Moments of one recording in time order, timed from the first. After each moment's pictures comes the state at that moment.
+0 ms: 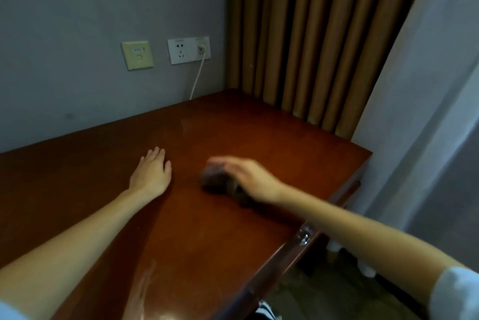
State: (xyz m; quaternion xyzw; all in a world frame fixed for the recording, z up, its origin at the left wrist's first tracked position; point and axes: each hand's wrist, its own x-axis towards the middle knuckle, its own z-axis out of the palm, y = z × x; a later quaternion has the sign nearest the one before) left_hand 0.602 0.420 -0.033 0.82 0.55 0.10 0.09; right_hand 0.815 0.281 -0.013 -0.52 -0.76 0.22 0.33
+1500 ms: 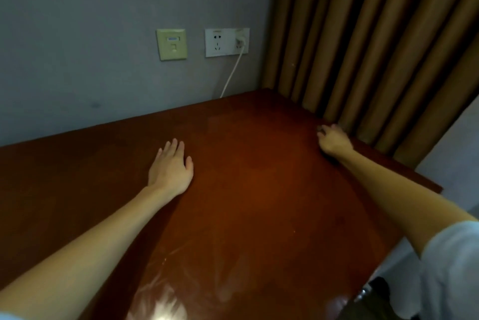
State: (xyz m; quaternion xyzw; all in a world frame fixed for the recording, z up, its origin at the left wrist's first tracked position) left_hand 0.595 0.480 -0.042 0.81 0.58 0.09 0.05; right_hand 0.986 0.423 -0.024 -0.88 -0.46 0.01 0.11
